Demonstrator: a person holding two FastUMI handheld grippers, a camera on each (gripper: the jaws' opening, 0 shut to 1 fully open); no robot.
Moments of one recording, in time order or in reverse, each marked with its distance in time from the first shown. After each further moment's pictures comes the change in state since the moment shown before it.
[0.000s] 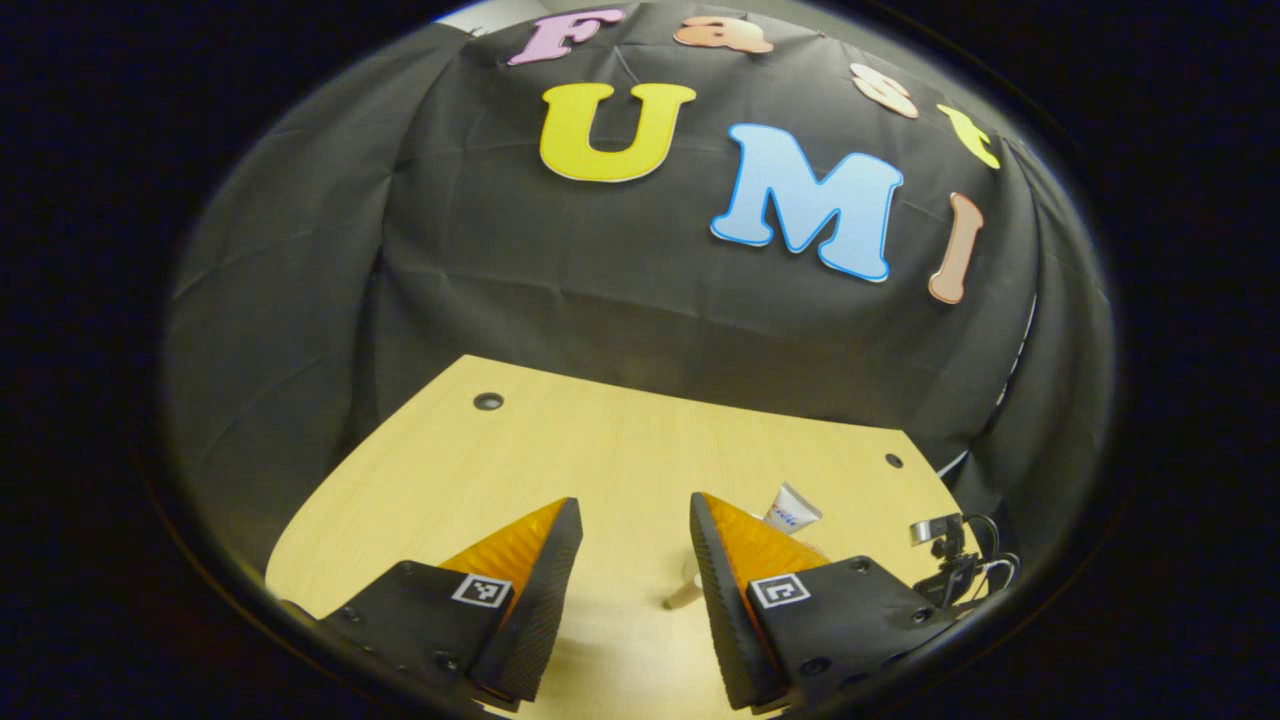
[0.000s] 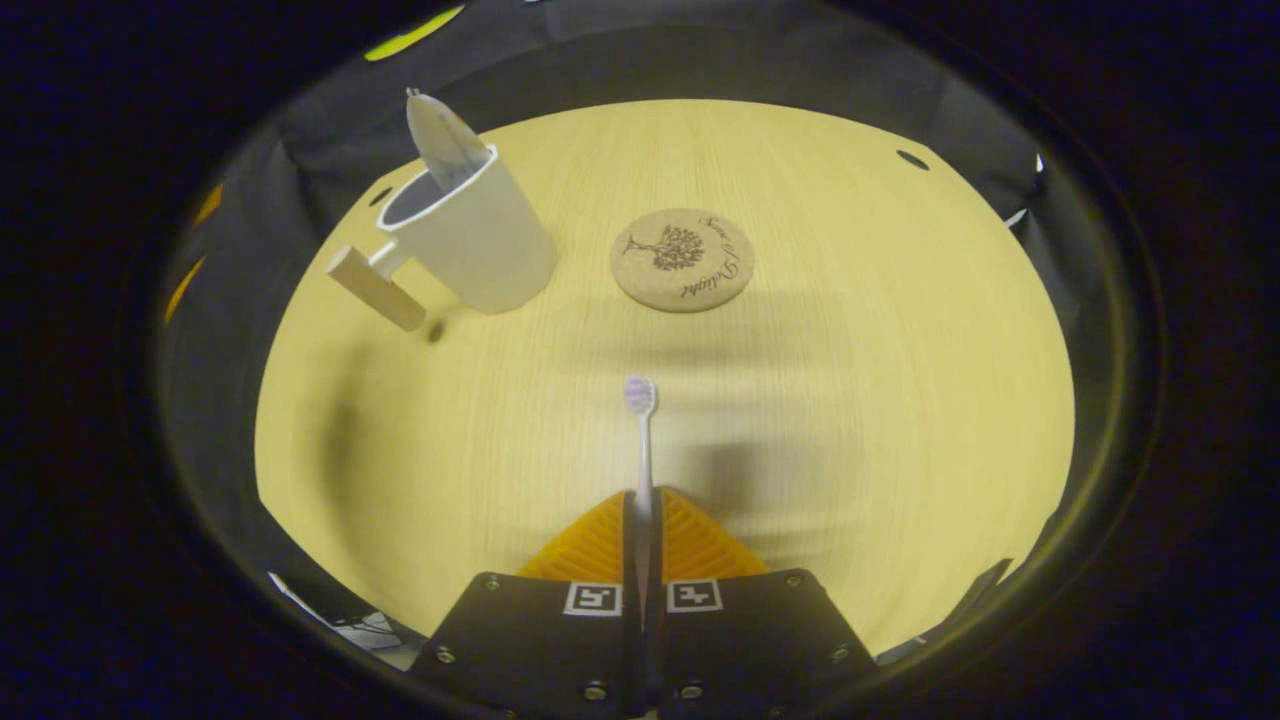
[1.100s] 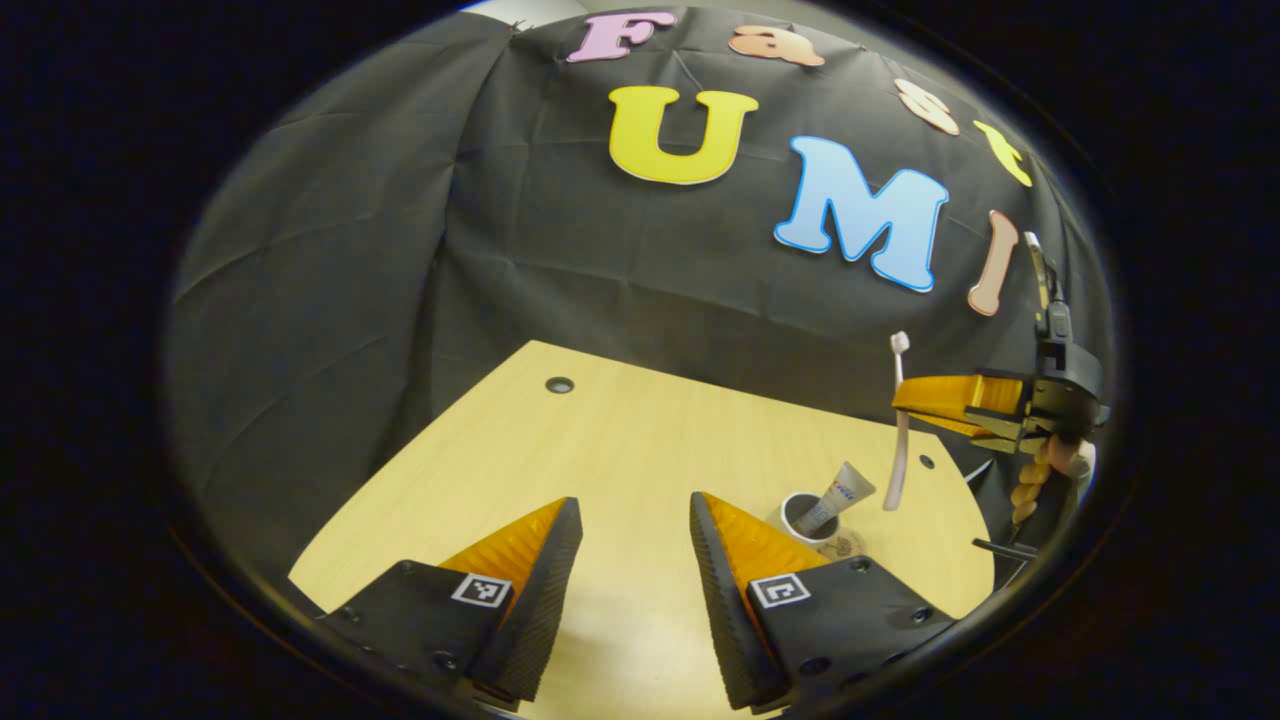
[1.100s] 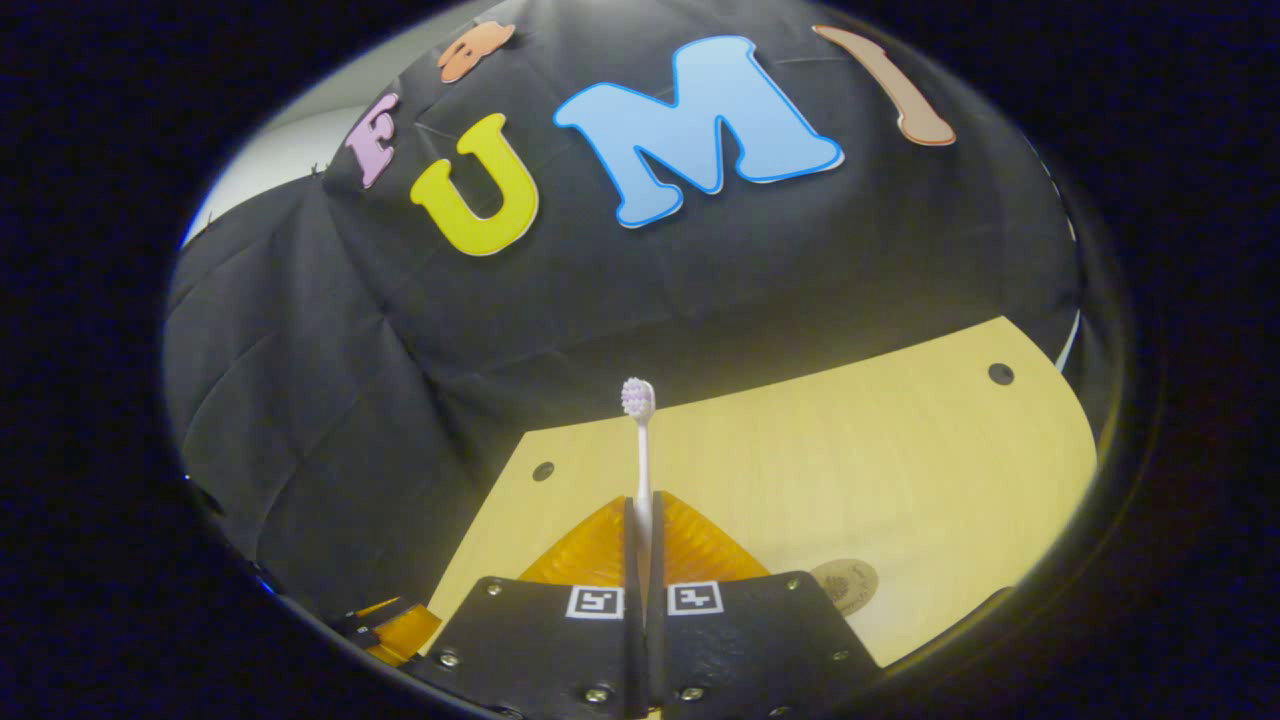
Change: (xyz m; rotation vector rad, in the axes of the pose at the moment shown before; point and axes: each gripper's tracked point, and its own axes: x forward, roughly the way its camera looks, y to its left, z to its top) left arm -0.053 0.075 -0.010 -0.049 0.010 0.121; right arm -0.150 0.134 0.269 0.006 -0.635 0.300
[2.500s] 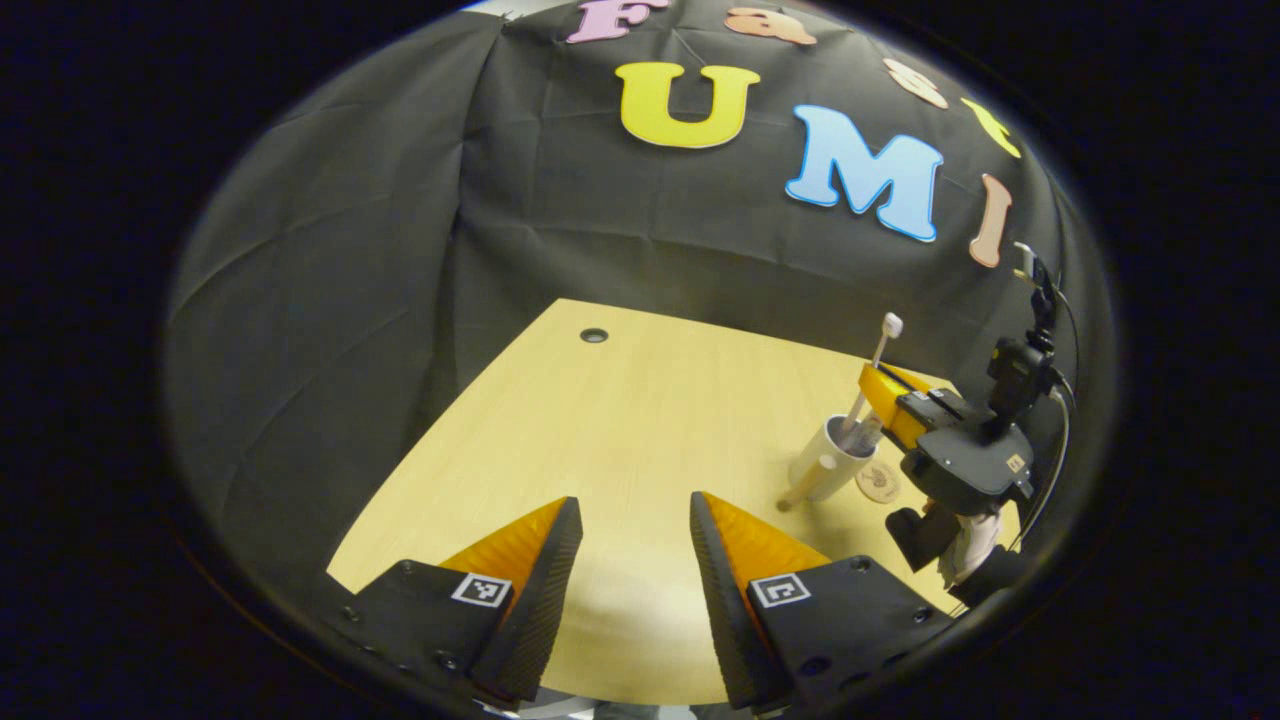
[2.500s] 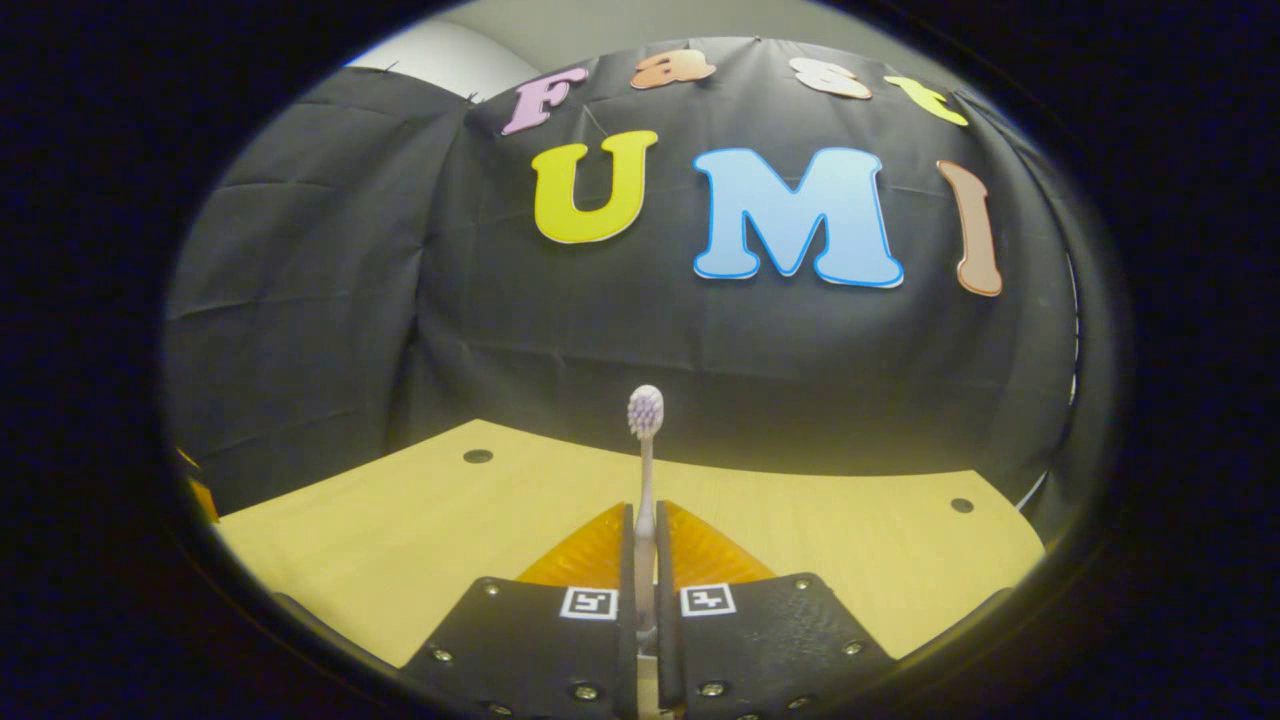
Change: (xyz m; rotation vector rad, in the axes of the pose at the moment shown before) left arm -0.036 0.044 -0.057 0.062 0.115 0.010; right arm 0.018 -0.014 -0.062 -0.457 -0.348 -0.147
